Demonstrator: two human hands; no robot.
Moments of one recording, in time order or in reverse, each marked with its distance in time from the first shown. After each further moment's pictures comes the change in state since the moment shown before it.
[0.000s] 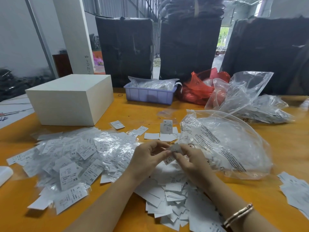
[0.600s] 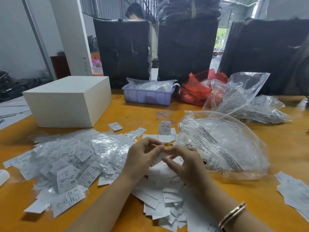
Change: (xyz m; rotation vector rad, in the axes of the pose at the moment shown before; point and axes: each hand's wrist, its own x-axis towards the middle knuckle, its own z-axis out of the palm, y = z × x) left_hand 0.000 0.003 -0.003 -0.017 0.141 -0.050; right_hand -0.005 -0.009 0.007 -0.101 0.121 -0.197
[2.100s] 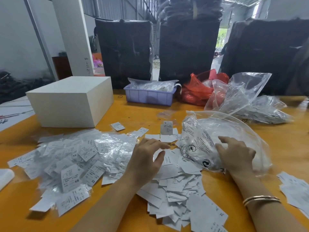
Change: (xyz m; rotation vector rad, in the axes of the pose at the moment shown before) left_hand -0.003 -0.001 -0.002 0.687 -0.037 0.387; right_hand 0.006 0.075 -0.068 -0.645 0.170 0.601
